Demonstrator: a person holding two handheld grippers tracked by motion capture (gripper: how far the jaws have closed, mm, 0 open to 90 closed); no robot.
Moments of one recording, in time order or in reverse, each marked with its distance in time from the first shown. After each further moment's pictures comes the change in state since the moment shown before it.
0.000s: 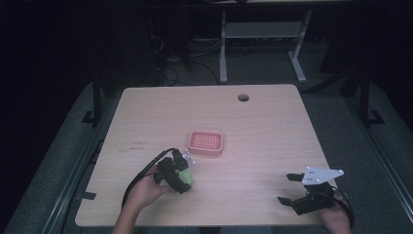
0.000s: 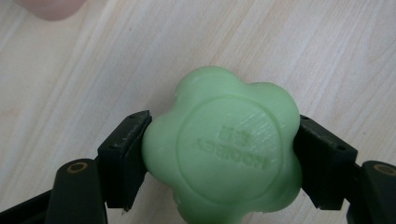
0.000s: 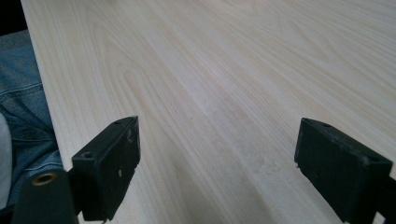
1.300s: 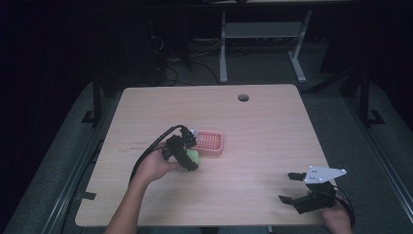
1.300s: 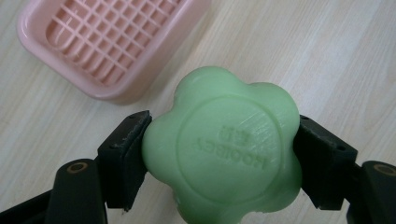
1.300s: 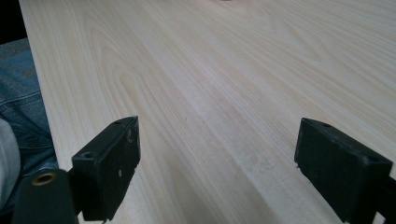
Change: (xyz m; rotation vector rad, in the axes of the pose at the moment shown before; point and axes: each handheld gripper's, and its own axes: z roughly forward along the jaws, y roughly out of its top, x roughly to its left) left arm 0.034 0.055 -0.021 -0.010 -0.022 0.025; right arm -0.005 -0.003 -0.002 -0.020 0.004 0.016
